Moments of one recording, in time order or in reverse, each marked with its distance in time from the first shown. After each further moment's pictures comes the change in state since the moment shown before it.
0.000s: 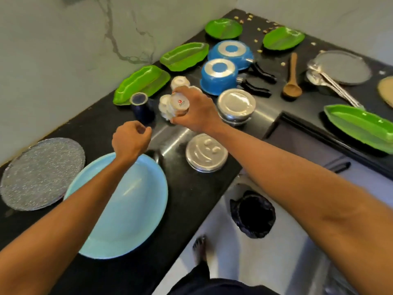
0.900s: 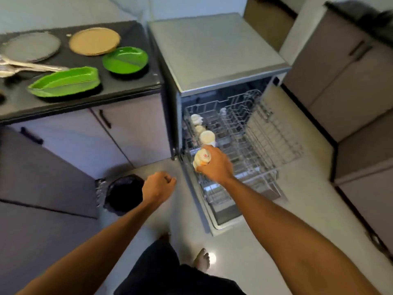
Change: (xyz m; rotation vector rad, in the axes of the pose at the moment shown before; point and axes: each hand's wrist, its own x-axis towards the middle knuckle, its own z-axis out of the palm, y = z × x) left_hand -0.582 0.267 0.209 0.090 -0.915 0.860; right_hand -0.729 0.166 -0.257 -0.021 0.507 1.275
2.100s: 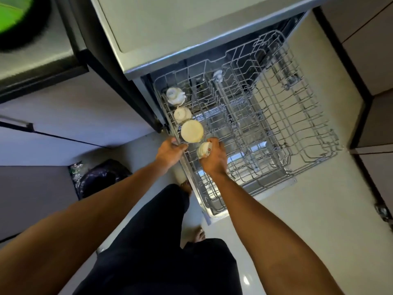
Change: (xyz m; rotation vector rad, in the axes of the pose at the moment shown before) left_hand 0.299 0.060 0.190 -0.375 -0.375 -0.320; right_hand 0.204 0.165 0.087 0.132 0.031 0.403
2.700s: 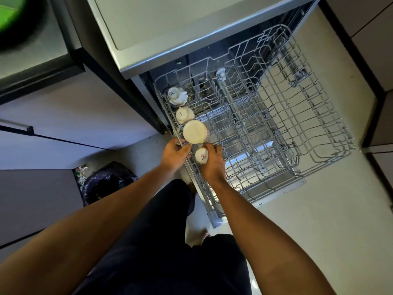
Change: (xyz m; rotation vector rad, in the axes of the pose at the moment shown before) left_hand 0.001 -0.007 0.020 -0.197 0.044 0.131; right_hand -0.001 0.017 0.031 -0.045 -0.010 -0.130
